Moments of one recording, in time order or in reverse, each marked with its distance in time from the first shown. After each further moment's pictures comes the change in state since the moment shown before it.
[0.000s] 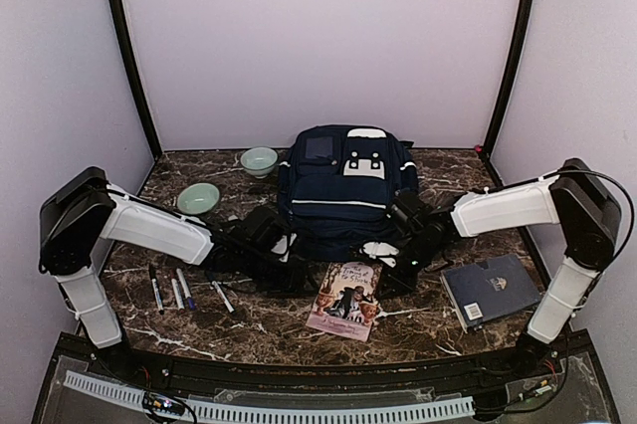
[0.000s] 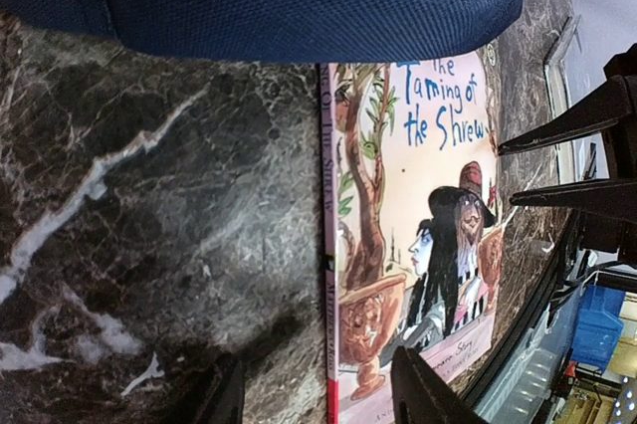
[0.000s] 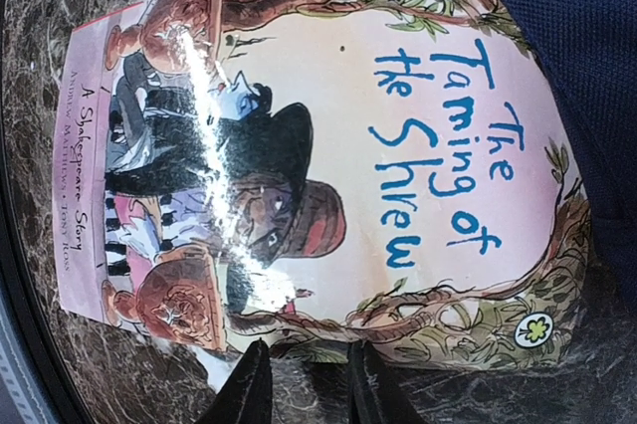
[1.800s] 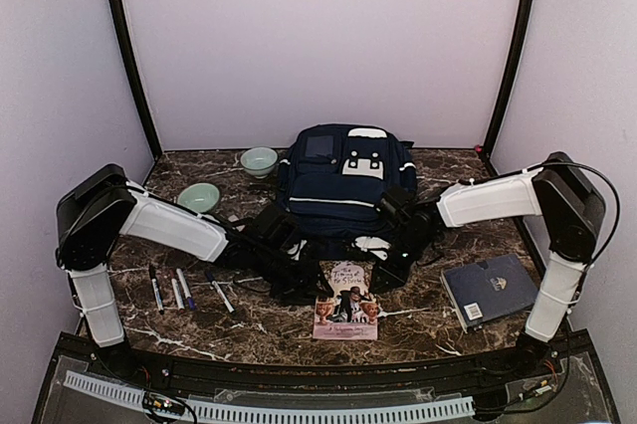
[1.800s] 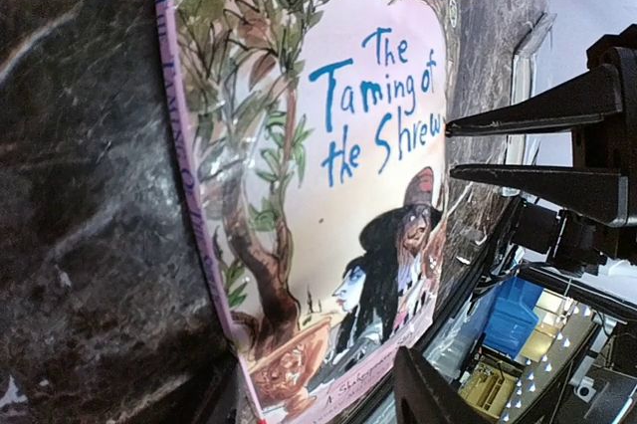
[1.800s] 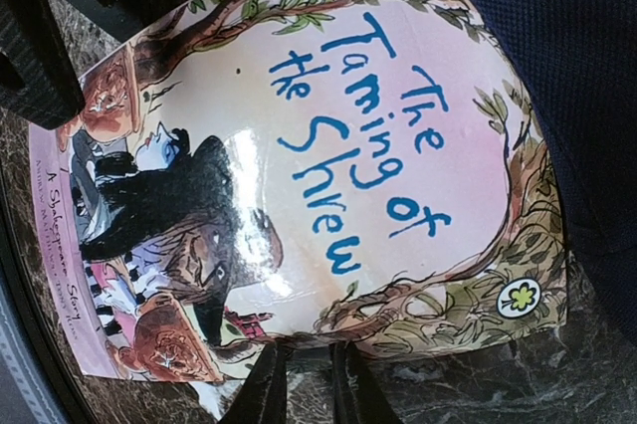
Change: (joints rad) left arm 0.003 0.101 0.058 0.062 0.198 -0.203; right arm -0.005 0.122 0.111 -0.076 -0.002 0.018
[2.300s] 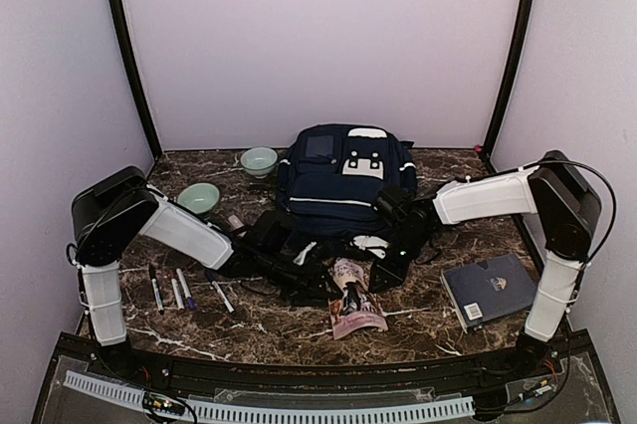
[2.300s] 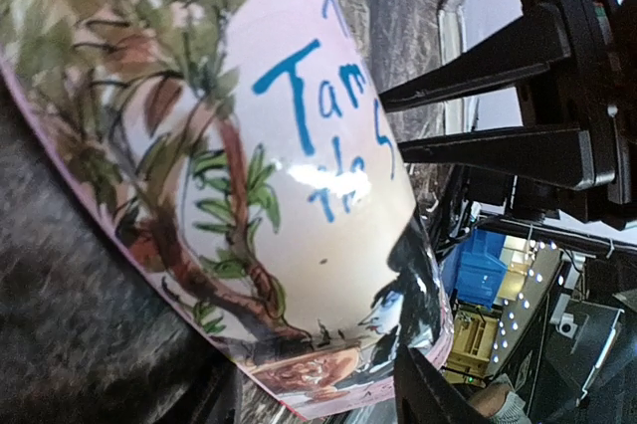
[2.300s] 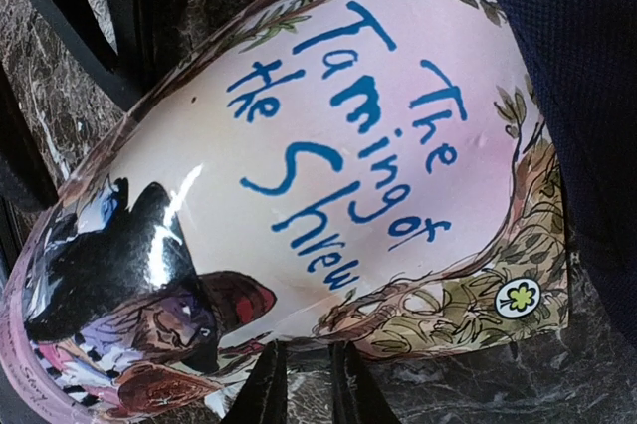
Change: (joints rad) left arm 0.013 0.077 -0.020 0.212 0.167 0.032; right arm 0.001 0.032 0.042 -0.049 -0.003 0.020
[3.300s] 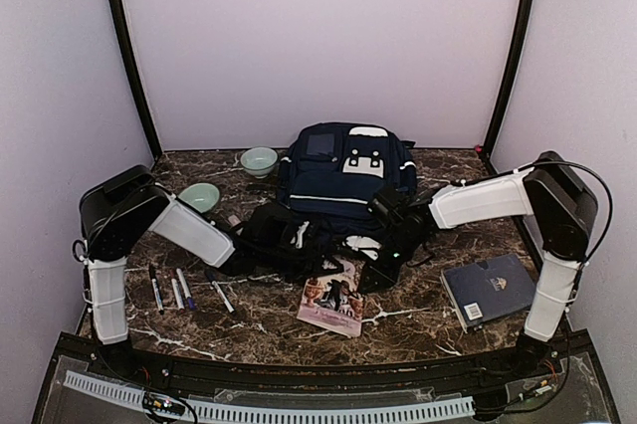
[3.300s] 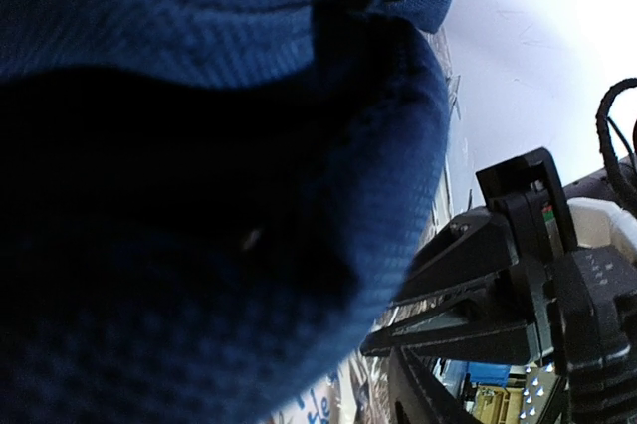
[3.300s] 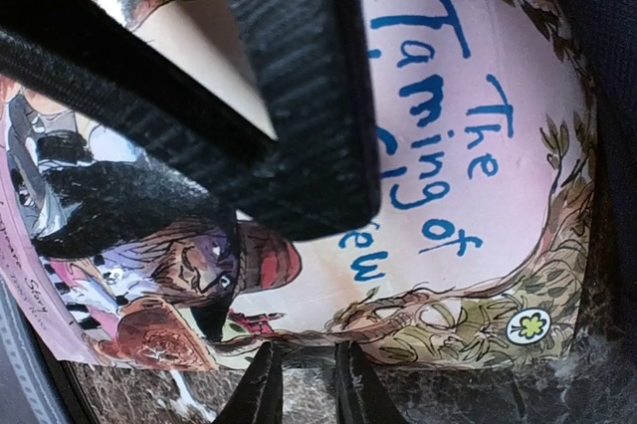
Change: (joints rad) left arm 0.049 0.077 0.002 0.292 -0.140 -0.030; right arm 0.023 0.014 -0.007 0.091 -0.046 0.007
